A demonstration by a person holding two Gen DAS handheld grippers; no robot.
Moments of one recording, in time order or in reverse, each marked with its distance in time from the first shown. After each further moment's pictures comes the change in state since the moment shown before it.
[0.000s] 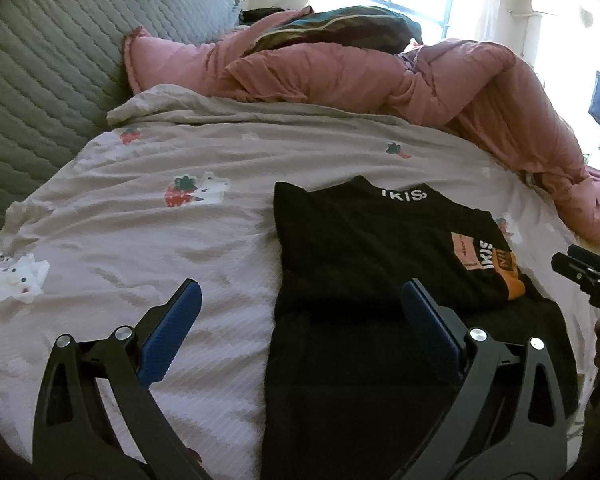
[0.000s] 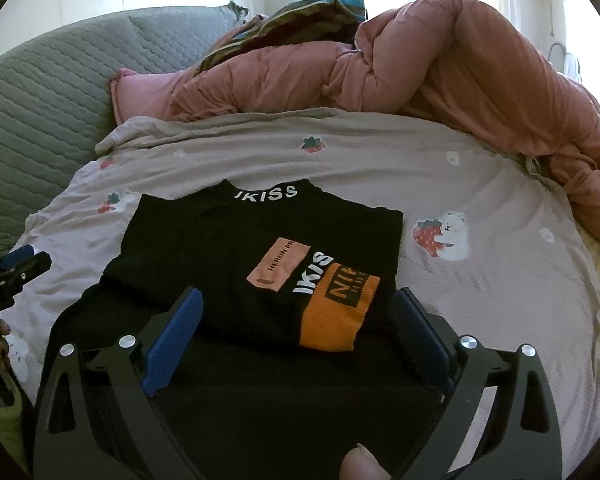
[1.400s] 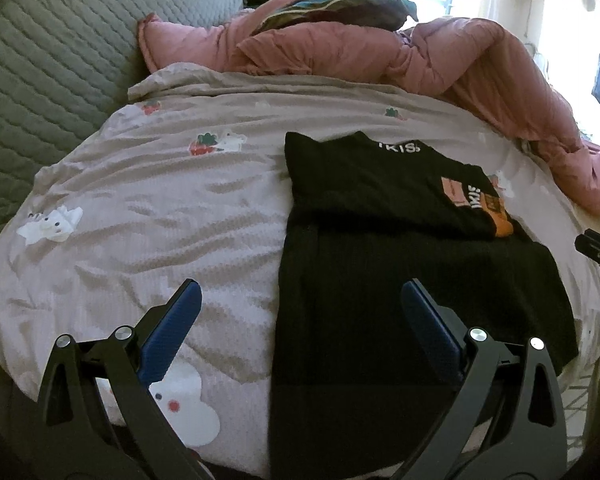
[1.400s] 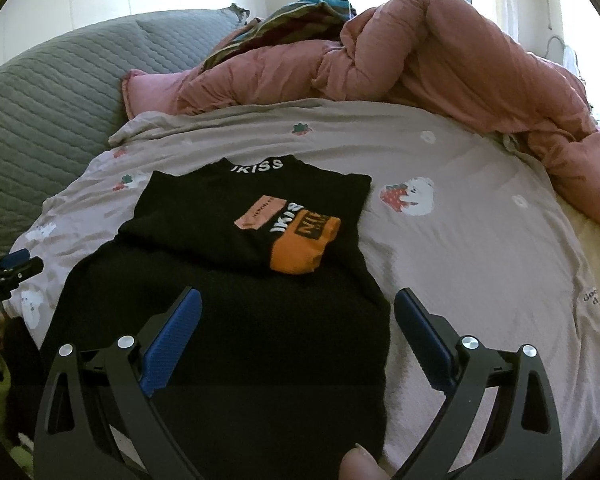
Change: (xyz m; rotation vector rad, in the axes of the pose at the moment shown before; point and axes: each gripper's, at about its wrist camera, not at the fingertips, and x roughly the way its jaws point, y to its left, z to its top) left arm -0.051 0.000 -0.055 0.018 0.078 0.030; right arm -0.061 -0.037 -0.060 0.013 0.008 0.025
